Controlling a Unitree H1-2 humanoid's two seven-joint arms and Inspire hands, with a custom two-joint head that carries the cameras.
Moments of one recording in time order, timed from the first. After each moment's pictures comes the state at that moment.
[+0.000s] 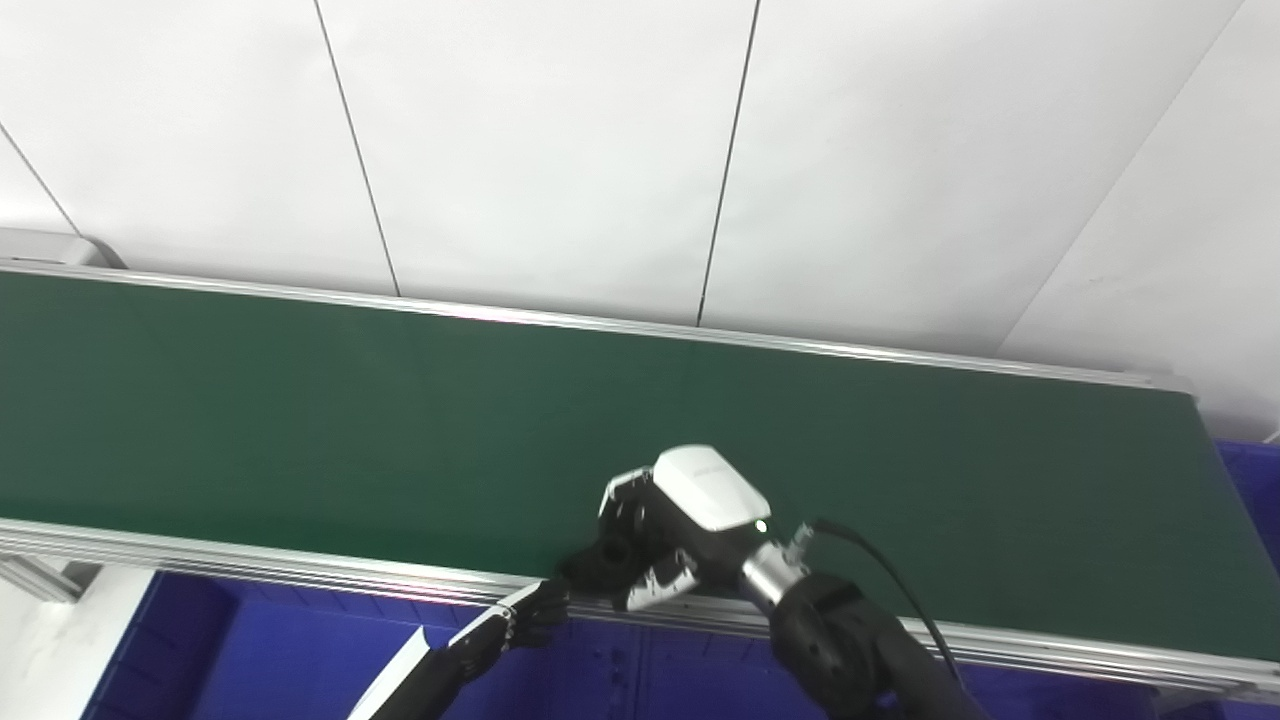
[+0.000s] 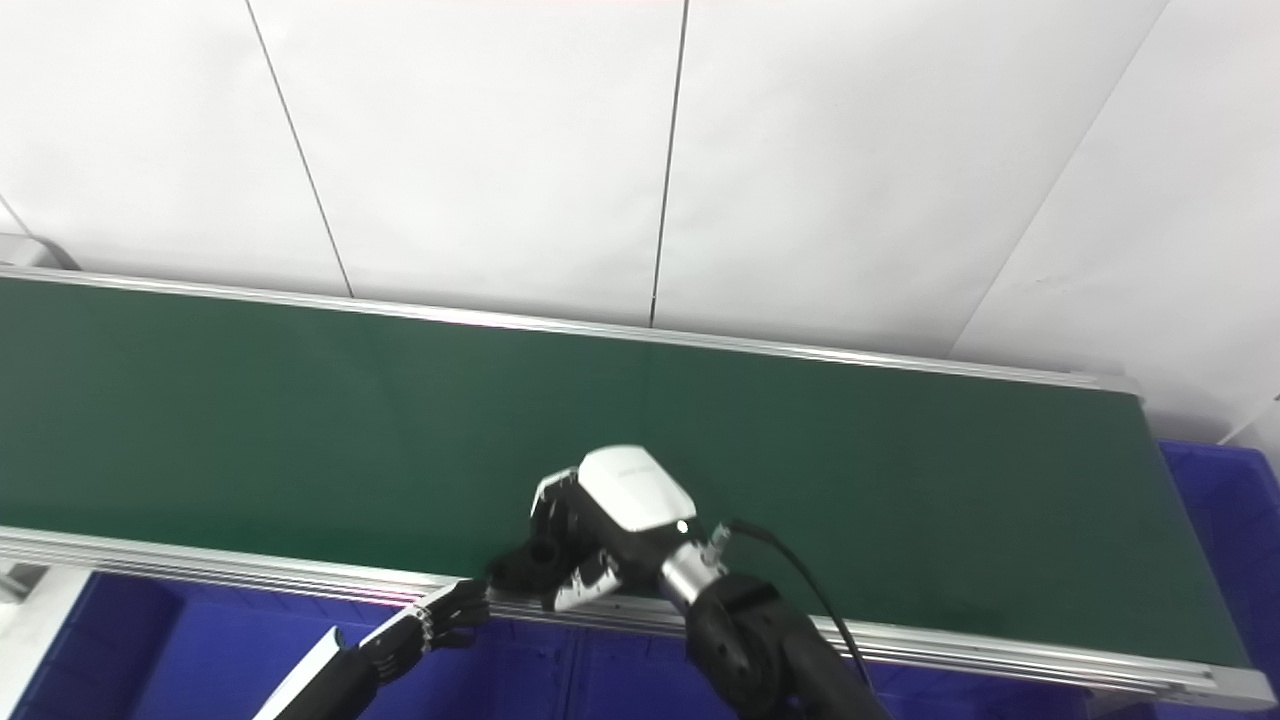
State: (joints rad) left arm 0.37 0.29 -0.31 -0.10 0.03 -0.43 -0.29; right arm -0.16 -0.25 0.57 -0.01 -0.79 0.03 0.16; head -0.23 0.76
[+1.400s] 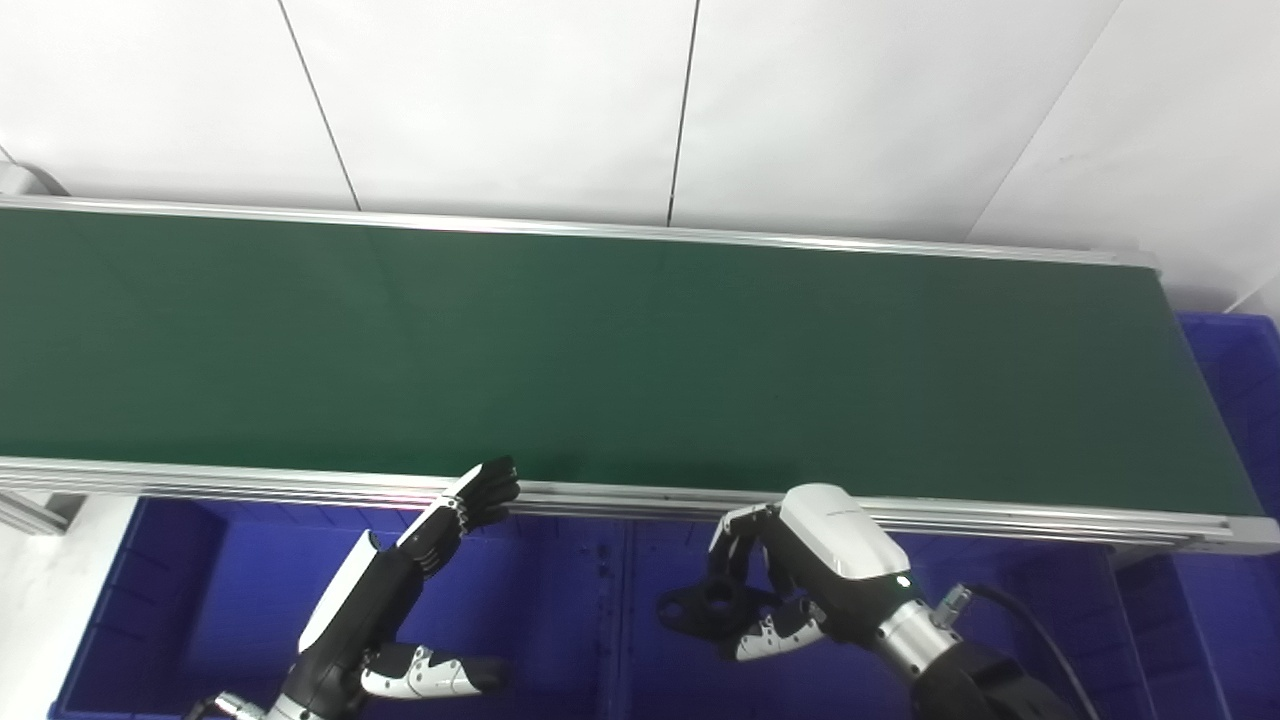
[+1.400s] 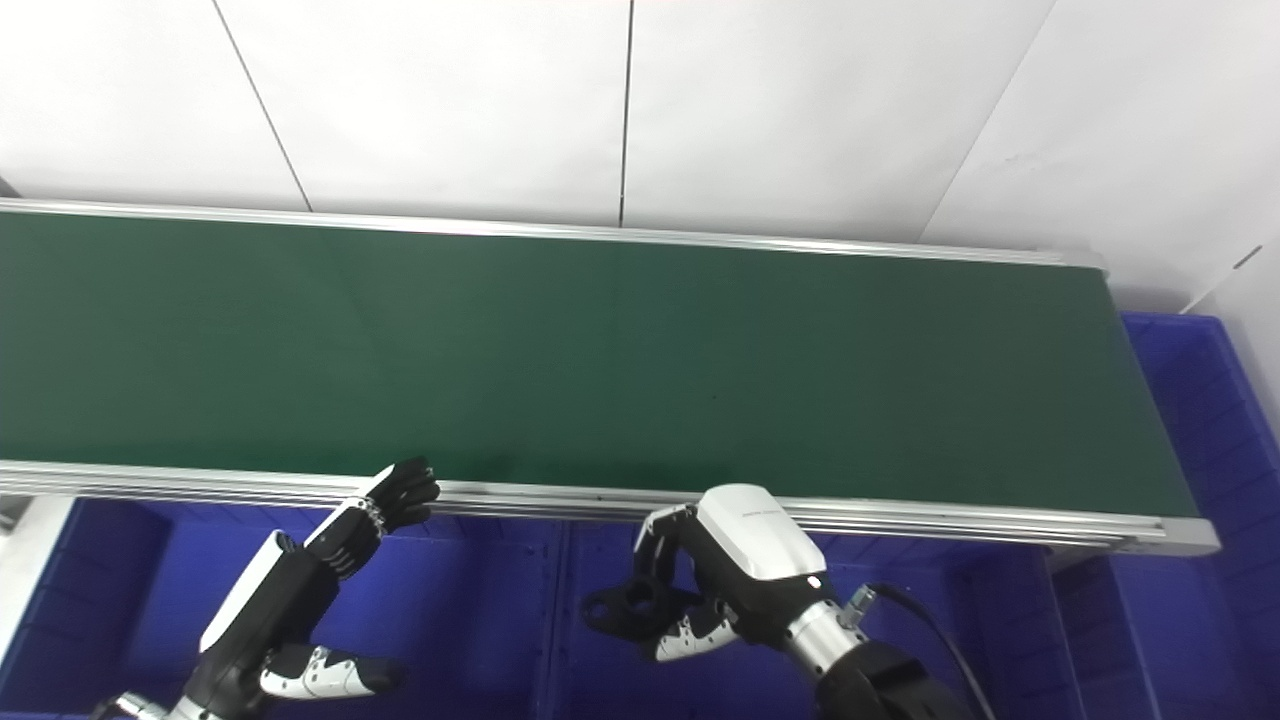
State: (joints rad) left arm 0.42 0.26 -0.24 -0.19 -0.01 -0.42 -0.29; right arm 0.28 -0.34 0.34 -0.34 -0.83 0.05 0.37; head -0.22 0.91
